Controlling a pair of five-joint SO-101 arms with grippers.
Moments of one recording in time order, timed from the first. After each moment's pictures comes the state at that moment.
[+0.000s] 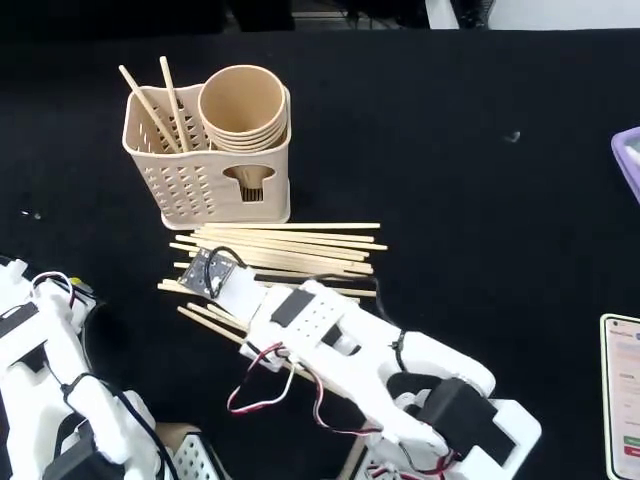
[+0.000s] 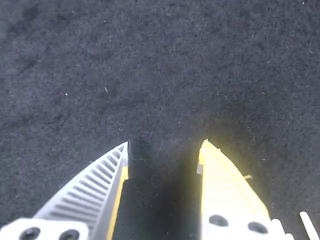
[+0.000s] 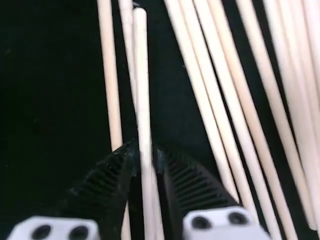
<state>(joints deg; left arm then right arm) -45.2 -34.6 67.1 37.8 15.3 -48.4 -10.2 54.6 41.2 14.5</state>
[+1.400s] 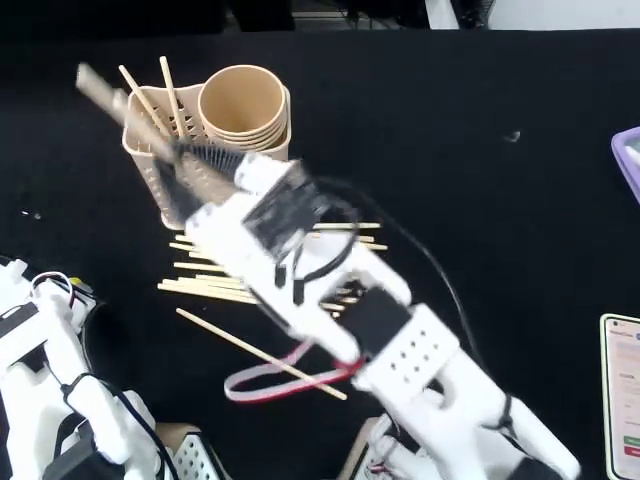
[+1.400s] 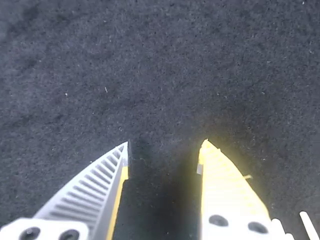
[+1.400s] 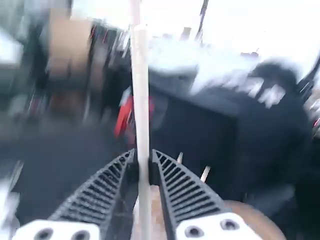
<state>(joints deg) -45.2 -34.6 67.1 37.8 15.3 -44.8 -42.1 36.6 9.0 11.2</state>
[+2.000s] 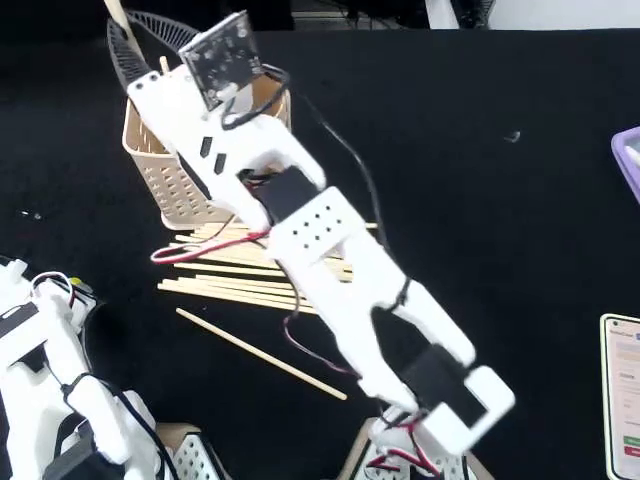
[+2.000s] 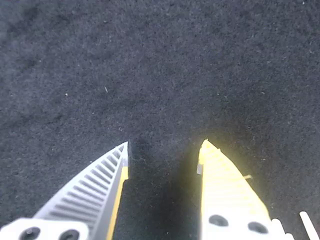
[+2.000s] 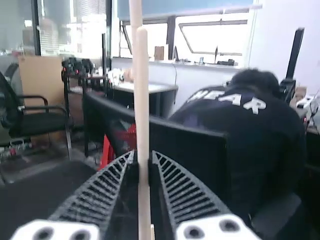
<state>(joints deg) -45.2 -34.6 67.1 37.8 15.3 -39.9 0.7 -1.5 2.4 3.9</state>
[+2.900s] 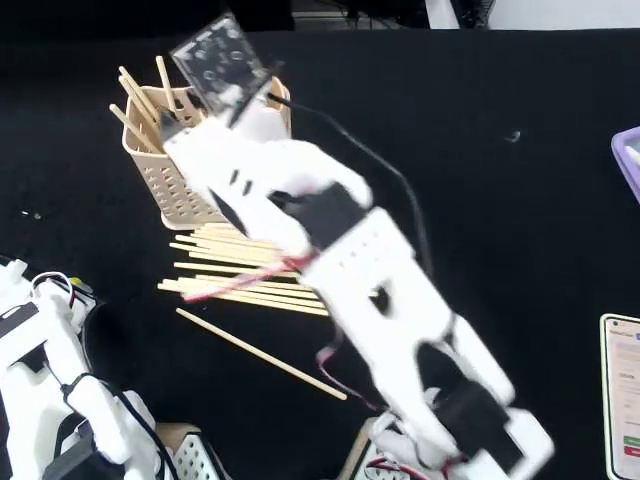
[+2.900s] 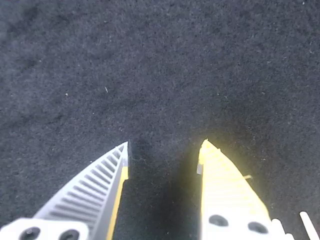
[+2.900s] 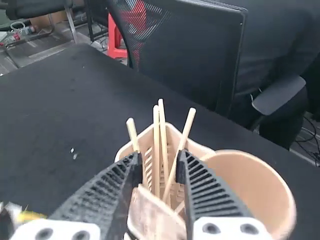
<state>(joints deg) -45.2 -34.6 67.1 37.8 15.3 -39.9 -15.6 -0.7 46.6 3.8</state>
